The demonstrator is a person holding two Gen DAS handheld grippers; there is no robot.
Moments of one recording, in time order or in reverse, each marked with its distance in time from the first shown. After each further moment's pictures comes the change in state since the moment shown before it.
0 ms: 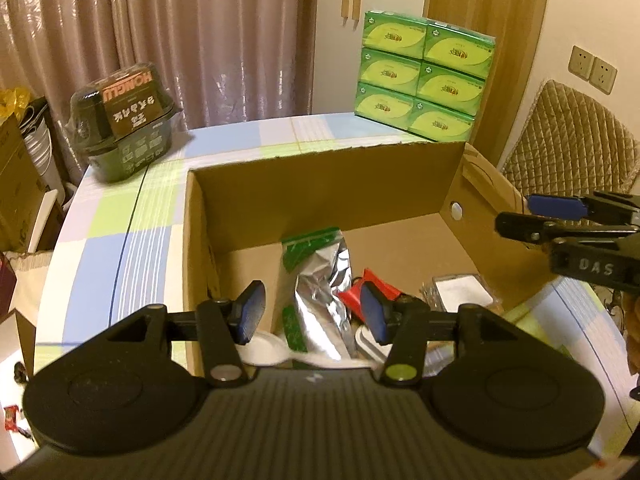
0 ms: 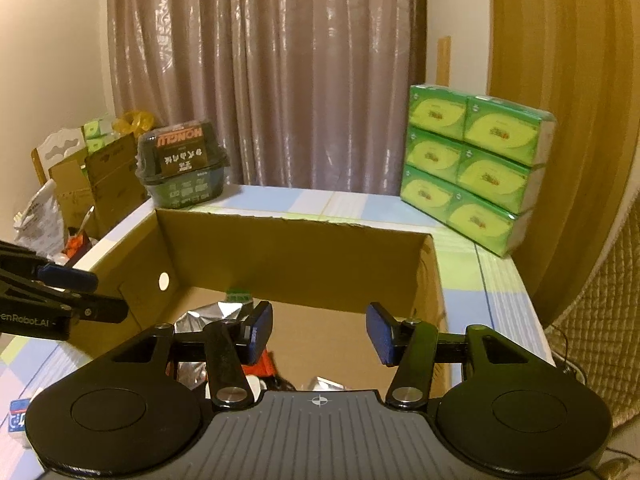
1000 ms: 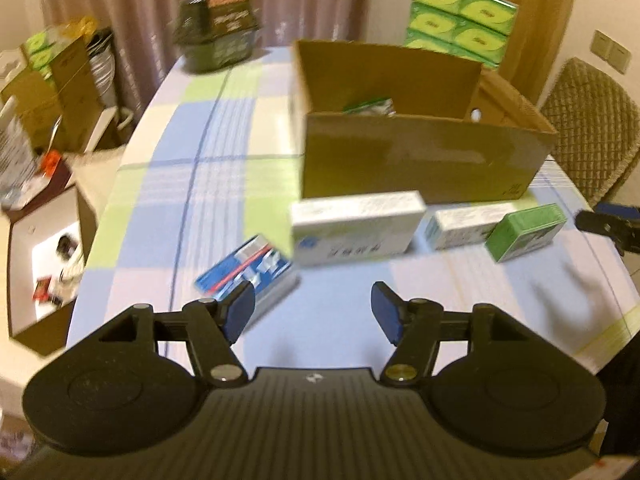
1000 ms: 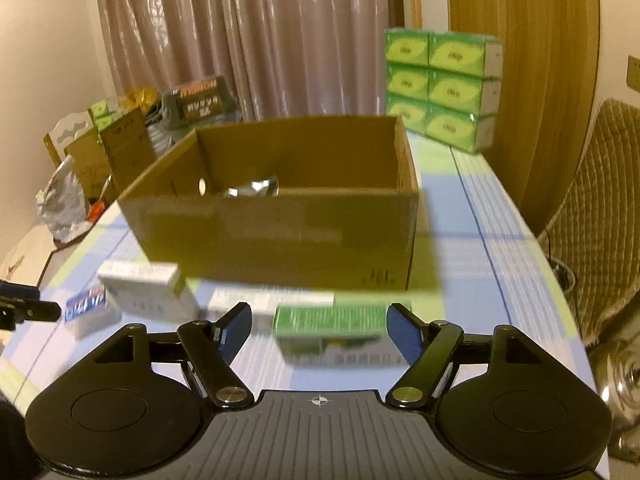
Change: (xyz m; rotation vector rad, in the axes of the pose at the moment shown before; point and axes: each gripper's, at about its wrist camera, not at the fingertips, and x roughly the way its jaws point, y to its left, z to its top) left arm -0.126 0.026 -0.161 -0.129 0.109 0.106; right arm -0.112 0.017 -0.113 0.091 0.133 0.014
